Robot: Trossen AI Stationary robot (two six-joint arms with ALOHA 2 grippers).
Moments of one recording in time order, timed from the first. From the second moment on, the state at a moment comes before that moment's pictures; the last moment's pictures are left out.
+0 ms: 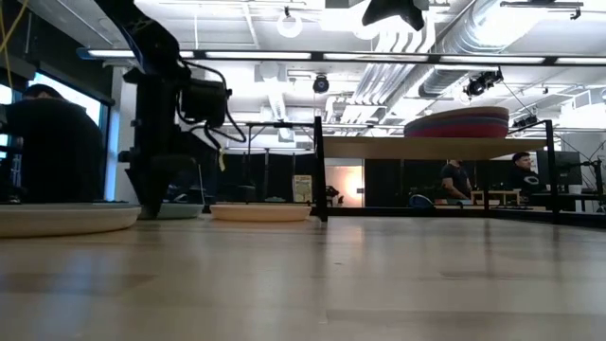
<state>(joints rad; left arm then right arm) 0.45 1.57 0.79 -0.75 -0.17 -0.35 -0.38 1.37 1.62 -0.86 -0.03 0.26</state>
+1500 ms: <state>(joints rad) 0.33 1.36 1.25 -1.05 -0.31 -0.24 -0.38 1.37 1.62 -0.93 -0.04 0.24</state>
